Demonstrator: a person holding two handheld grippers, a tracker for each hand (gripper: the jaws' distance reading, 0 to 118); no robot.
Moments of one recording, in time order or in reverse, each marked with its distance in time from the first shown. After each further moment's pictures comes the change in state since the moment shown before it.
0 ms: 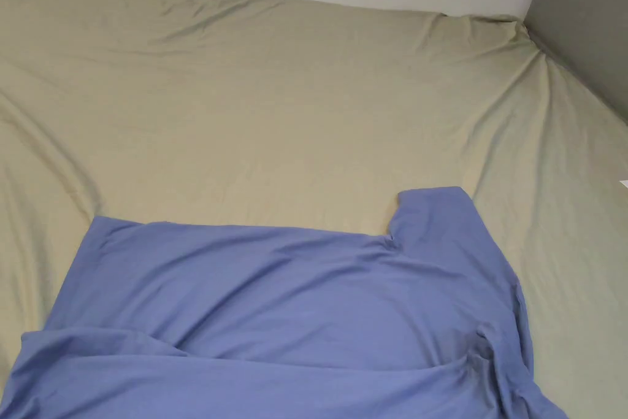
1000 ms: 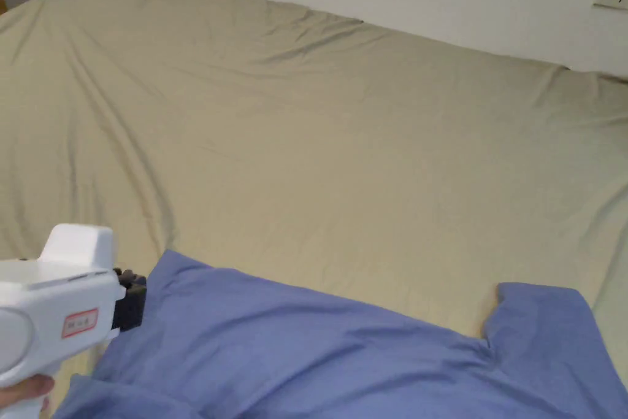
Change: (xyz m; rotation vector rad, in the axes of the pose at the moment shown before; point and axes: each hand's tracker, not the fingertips) left arm 0.060 0.184 -0.062 0.201 -0.008 -0.190; right arm -0.060 0.090 0.057 0.146 0.328 -0.029
